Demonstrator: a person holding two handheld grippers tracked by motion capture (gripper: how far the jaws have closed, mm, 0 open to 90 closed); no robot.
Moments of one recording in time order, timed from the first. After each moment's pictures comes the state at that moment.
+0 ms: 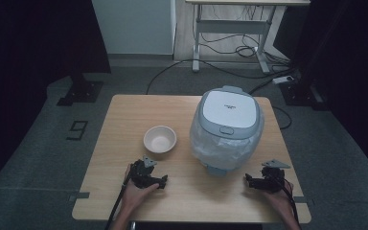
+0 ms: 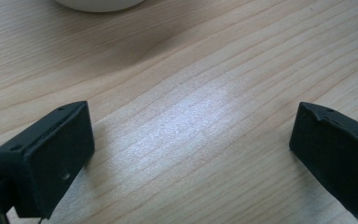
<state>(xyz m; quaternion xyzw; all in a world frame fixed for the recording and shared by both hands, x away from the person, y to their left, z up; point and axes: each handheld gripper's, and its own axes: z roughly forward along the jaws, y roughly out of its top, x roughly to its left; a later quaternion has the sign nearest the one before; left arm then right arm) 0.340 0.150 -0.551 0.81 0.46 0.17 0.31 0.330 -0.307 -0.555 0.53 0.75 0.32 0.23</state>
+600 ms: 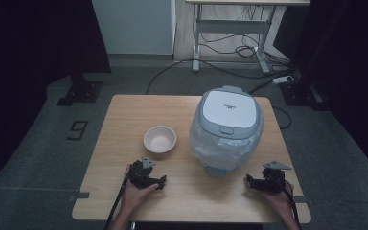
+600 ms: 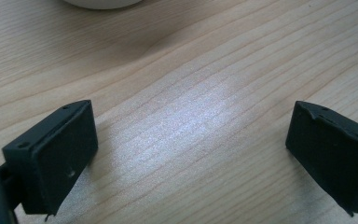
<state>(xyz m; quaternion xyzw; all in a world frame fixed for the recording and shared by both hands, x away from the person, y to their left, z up) 0.337 0.153 -0.551 0.81 0.46 0.17 0.31 0.325 -0.309 -0.555 0.53 0.75 0.32 0.23</state>
